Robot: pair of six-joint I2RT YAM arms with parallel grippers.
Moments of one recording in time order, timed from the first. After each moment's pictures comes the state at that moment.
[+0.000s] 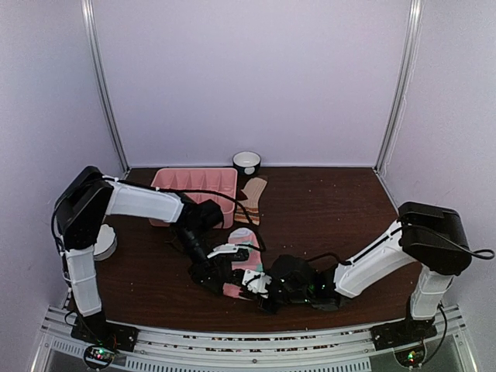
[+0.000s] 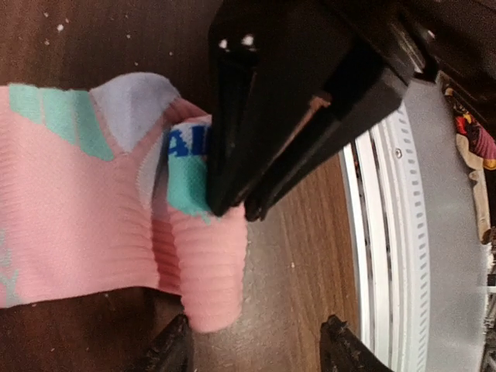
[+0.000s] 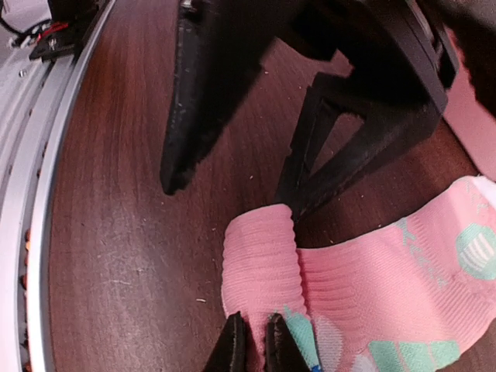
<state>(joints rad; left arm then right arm) -0.78 1.98 1.26 -0.90 0.78 0.81 1.23 1.84 0.71 0.57 0.02 -0.17</state>
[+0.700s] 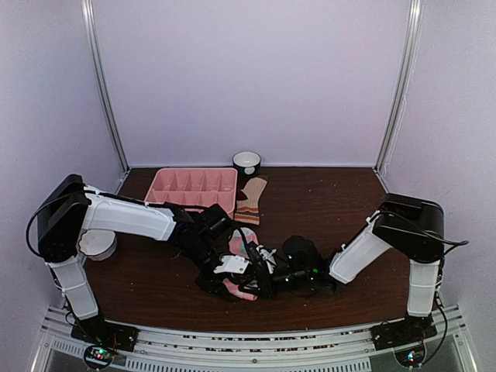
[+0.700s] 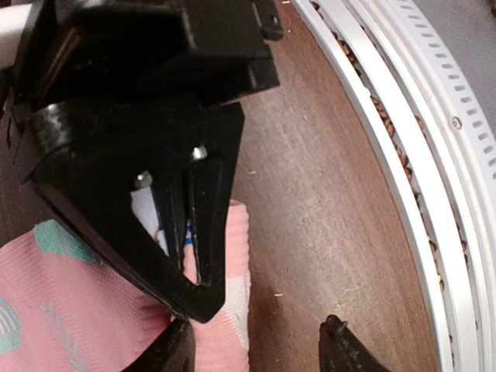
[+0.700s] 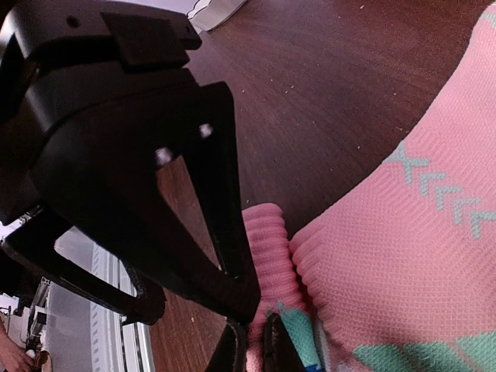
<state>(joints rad) -0.94 1.81 1.10 -0.57 0.55 0.90 1.01 1.98 0.71 0.81 -0.47 0.55</state>
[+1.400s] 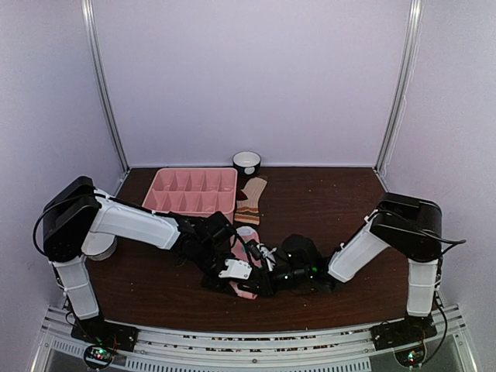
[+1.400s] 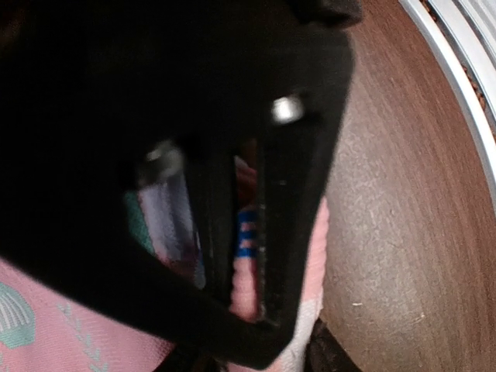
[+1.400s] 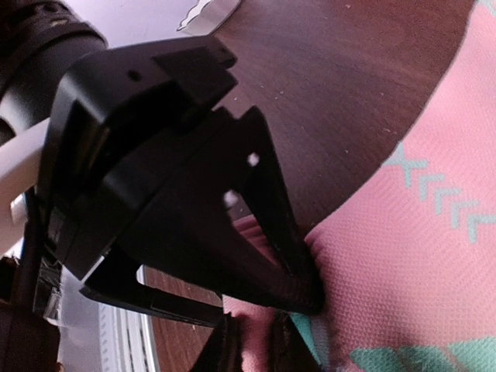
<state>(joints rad) -0.97 1.85 1.04 -0.38 0.36 0.88 1.00 2.00 0.72 0.80 -0.48 0.62</state>
